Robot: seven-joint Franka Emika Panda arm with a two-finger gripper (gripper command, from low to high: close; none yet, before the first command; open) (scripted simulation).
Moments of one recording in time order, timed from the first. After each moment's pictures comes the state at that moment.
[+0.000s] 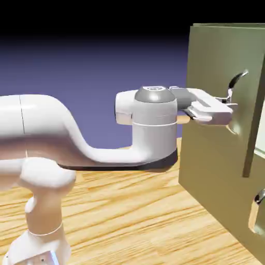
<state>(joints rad) 0.61 -1.04 -0.98 -2.40 -2.51 2.80 -0.64</state>
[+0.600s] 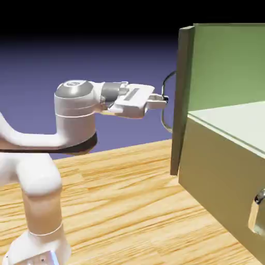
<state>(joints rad) 0.07 -1.35 -0.37 -2.90 -1.92 2.50 -0.80</state>
